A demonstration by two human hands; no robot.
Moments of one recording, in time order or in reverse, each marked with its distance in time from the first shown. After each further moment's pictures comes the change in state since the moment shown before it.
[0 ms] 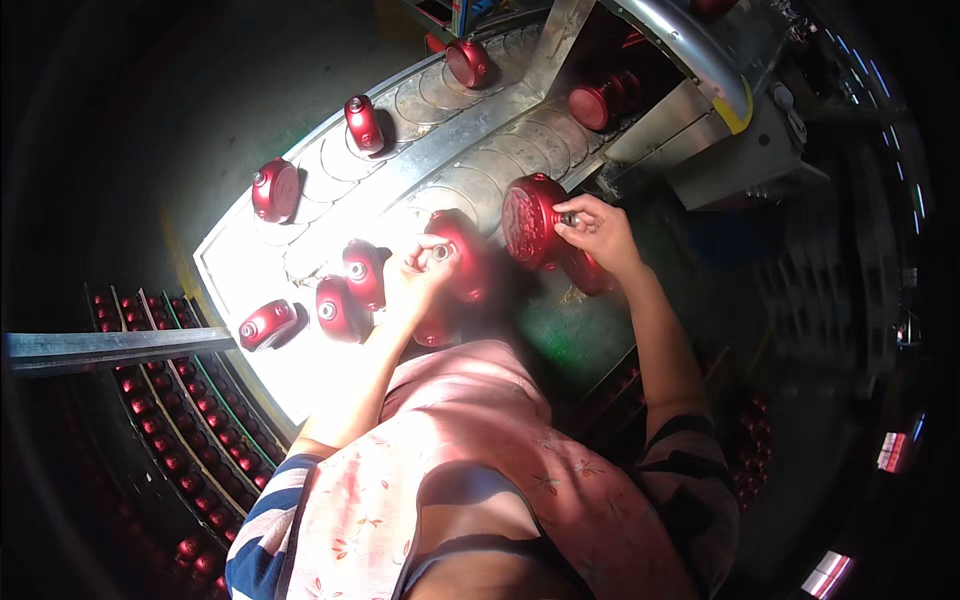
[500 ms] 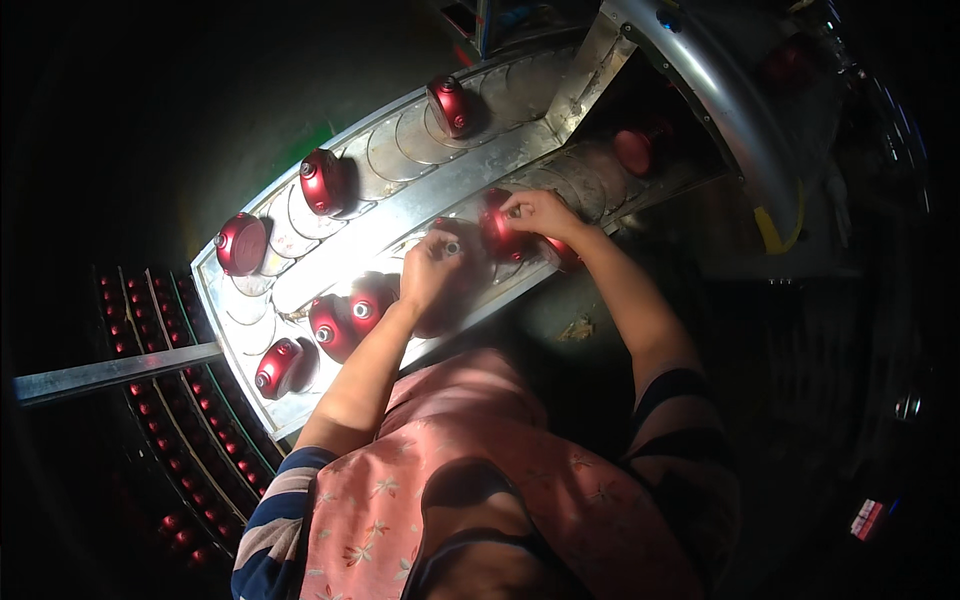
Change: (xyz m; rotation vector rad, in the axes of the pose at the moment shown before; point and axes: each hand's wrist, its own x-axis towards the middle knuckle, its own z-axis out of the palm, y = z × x) left_hand 0.172 -0.059 0.071 0.584 0.109 0.059; right_hand 0.235 0.138 -0.031 -0.063 -0.501 -0.026
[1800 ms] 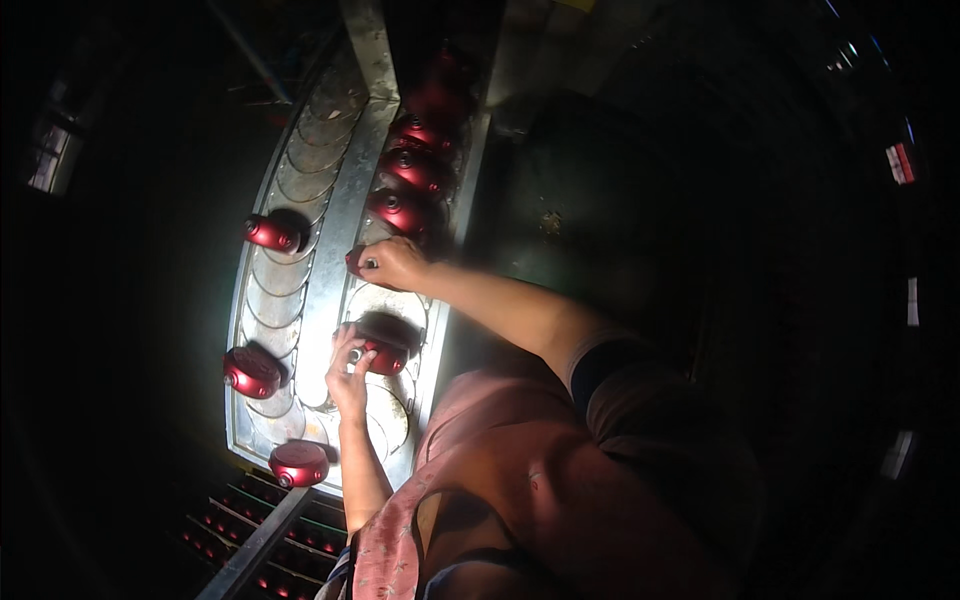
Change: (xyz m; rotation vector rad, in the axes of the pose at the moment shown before) left_hand -0.039 -0.122 -0.200 0.060 -0.407 0.303; right_hand 0.054 -0.055 0.251 -0.151 0.831 0.219
